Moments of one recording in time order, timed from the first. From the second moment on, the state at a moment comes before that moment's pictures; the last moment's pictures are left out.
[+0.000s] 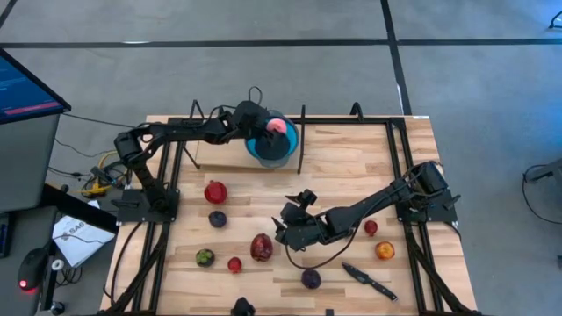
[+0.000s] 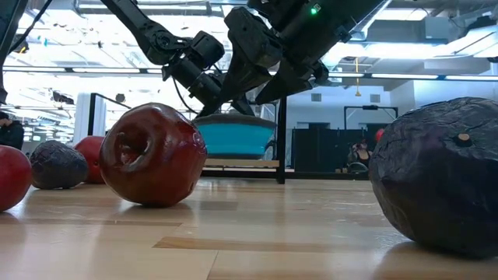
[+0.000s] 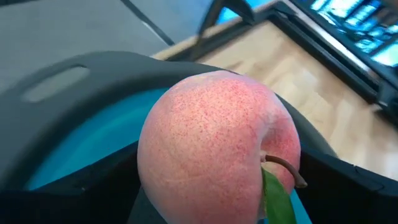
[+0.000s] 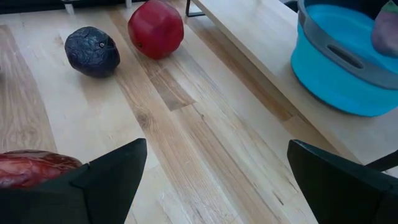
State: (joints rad) left arm 0.55 1.73 1.06 0.09 0.06 -0.35; right arm 0.38 1.92 1.26 -0.19 0.84 0.53
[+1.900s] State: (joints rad) left arm 0.56 1.63 1.06 0.09 0.22 -0.24; right arm 0.39 1.92 1.26 -0.18 0.84 0.53
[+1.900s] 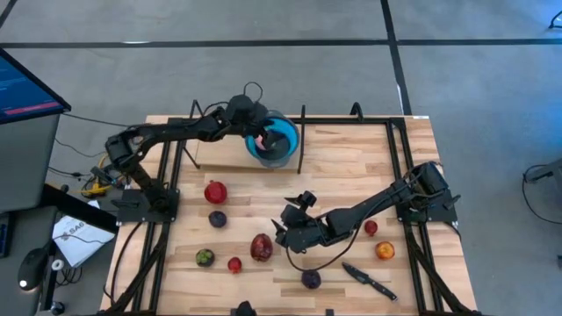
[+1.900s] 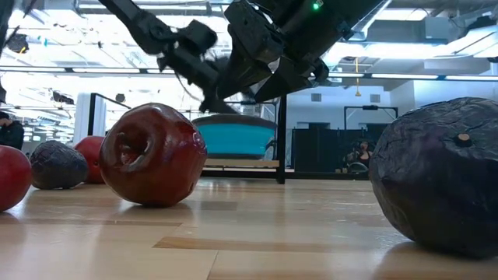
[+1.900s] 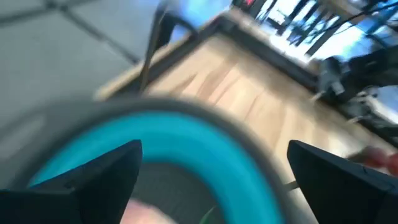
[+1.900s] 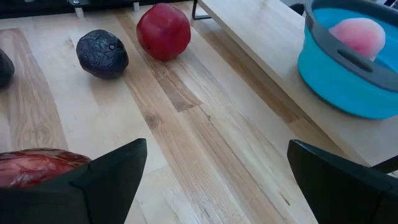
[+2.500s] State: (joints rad) left arm 0.00 1.07 1.03 -0.36 -0.25 0.14; right arm 0.33 1.87 1.26 -0.01 0.14 0.25
